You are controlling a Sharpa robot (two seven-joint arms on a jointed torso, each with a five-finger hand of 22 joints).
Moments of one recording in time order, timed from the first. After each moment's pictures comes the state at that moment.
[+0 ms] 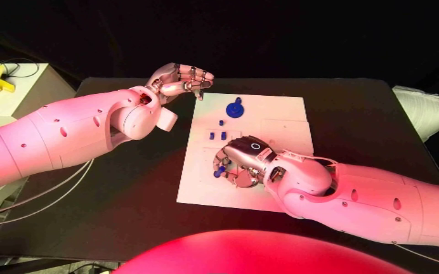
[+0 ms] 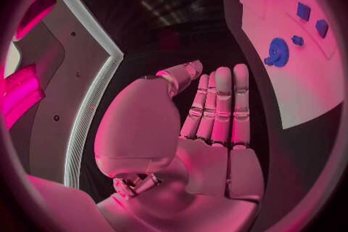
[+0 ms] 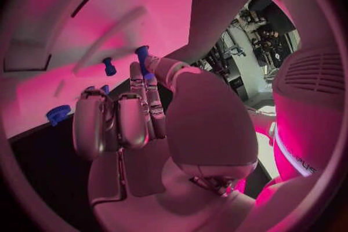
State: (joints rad) left arm 1.15 -0.83 -0.01 1.39 -0.26 -0.14 0.36; left_hand 1.34 -0.18 0.60 -0.05 0.15 0.91 0.20 0.19 0.36 0.88 0.14 0.48 0.14 0.95 0.07 1.15 0.47 0.18 0.83 0.17 0.93 0.78; right arm 1.02 -0.66 -0.17 1.71 -1.74 -0.40 -0.18; right_hand 1.40 -0.21 0.64 0.08 0.11 1.09 0.11 0.27 0.42 1.26 0.08 0.16 0.10 1.47 -0.03 1.33 1.09 0.07 1.46 0.07 1.32 1.31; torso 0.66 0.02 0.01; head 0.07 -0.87
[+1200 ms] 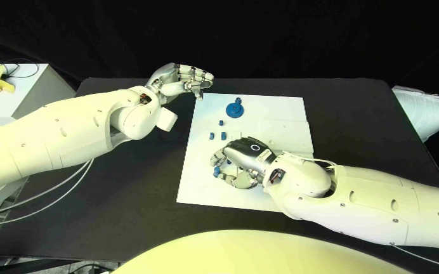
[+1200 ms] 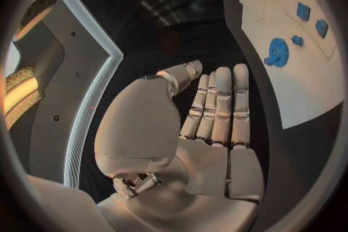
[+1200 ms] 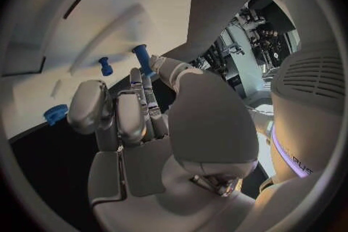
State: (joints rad) left arm 1.15 -0.83 -0.01 1.39 -0.26 -0.14 0.35; left_hand 1.34 -0.18 0.60 -0.05 0.15 0.91 0.20 0.19 0.36 0.88 0.14 0.48 0.14 0.95 0.07 1.15 0.46 0.18 0.83 0.17 0.93 0.78; right arm 1.01 -0.66 -0.18 1.70 -1.74 -0.44 -0.15; right_hand 1.33 -0.26 0.57 0.09 0.15 0.95 0.15 0.19 0.40 1.12 0.09 0.08 0.07 1.46 0.00 1.30 1.00 0.08 1.40 0.10 1.15 1.18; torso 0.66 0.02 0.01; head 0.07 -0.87
